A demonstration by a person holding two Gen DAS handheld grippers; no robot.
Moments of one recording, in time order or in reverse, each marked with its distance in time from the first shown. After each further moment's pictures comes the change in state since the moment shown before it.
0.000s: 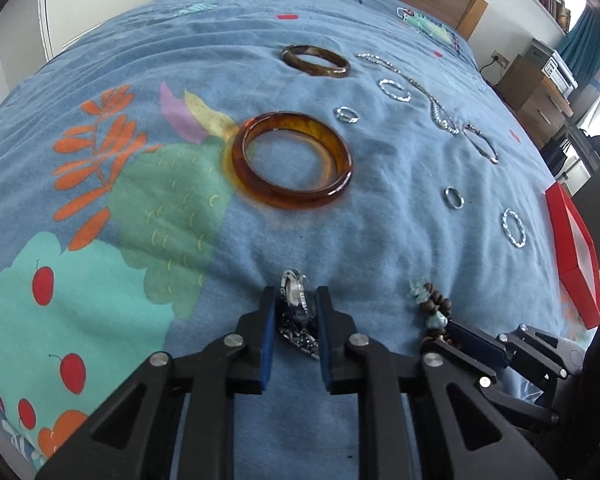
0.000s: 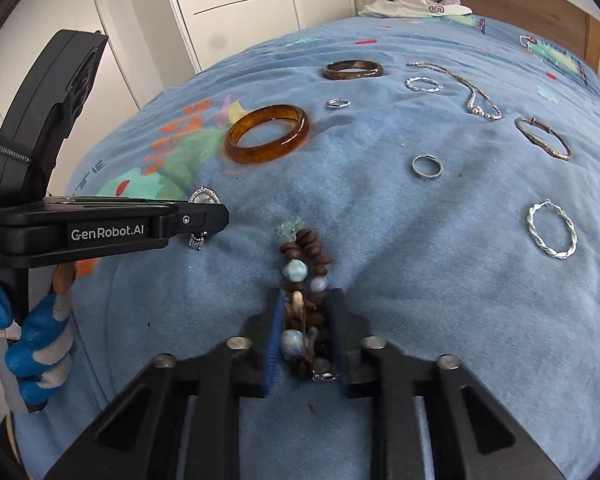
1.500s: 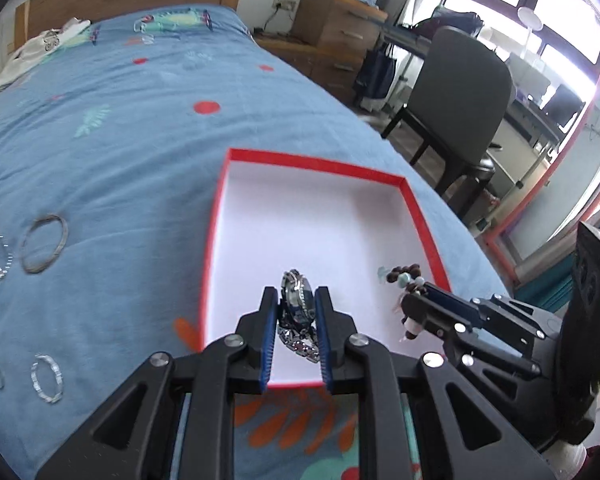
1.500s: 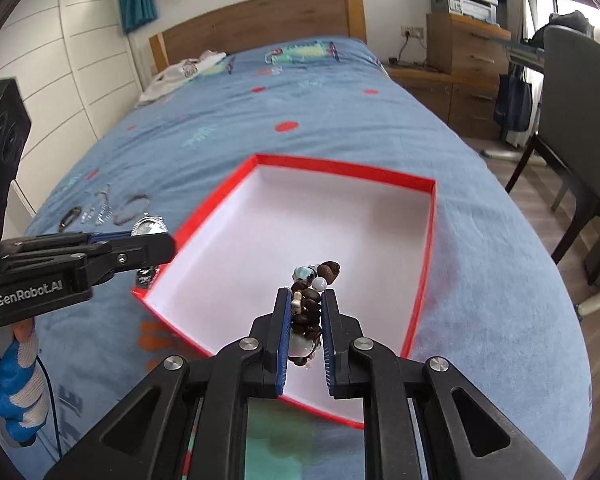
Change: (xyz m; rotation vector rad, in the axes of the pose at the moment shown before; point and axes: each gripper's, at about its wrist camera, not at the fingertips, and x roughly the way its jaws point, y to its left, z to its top) left arm 0.031 -0.420 0.011 0.546 0.032 -0.368; right arm -0.221 -0.290 -0.095 0.486 -0.208 -0.455
